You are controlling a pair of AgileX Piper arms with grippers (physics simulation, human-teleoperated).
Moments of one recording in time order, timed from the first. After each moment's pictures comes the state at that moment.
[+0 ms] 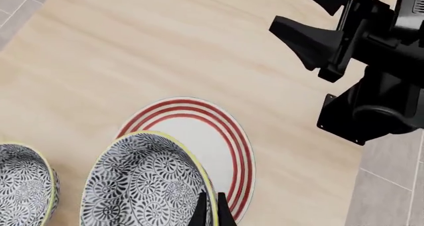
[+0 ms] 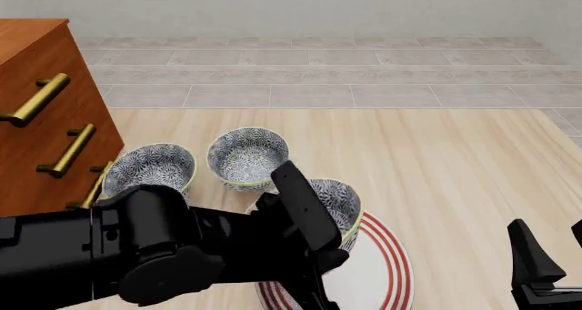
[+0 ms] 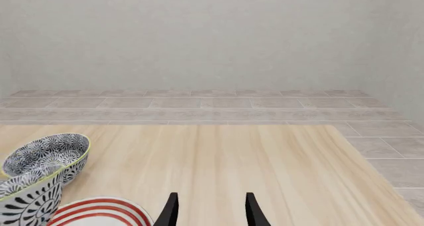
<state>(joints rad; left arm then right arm) -1.12 1.37 -0.93 0.36 0.02 0.00 0.01 -0.01 0.00 0.00</state>
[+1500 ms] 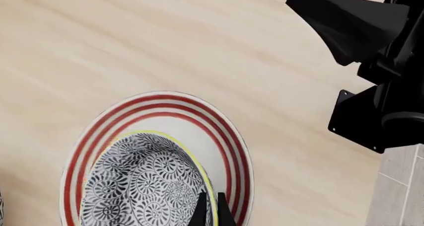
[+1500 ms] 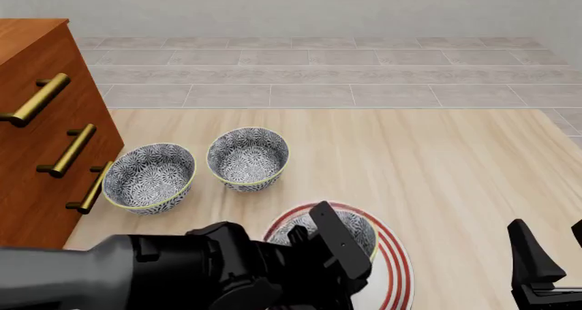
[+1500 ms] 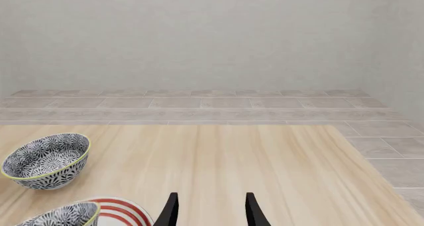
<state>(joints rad) -1.15 1.61 -0.91 0.16 -0.02 0.00 0.01 -0.01 0.00 0.00</state>
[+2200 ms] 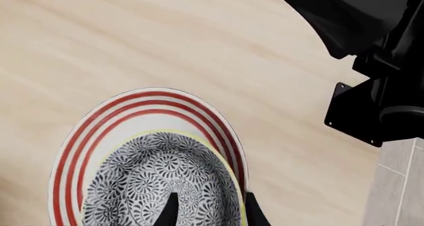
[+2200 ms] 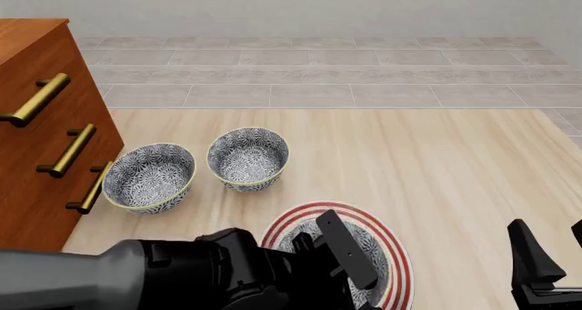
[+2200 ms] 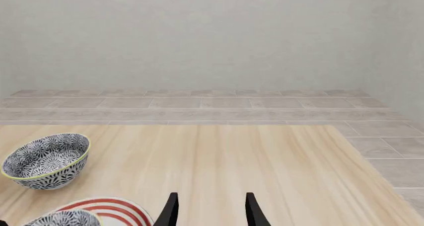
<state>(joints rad) -1.17 1.63 -0.92 0.18 -0.03 0.00 0.01 -0.01 0.00 0.00</state>
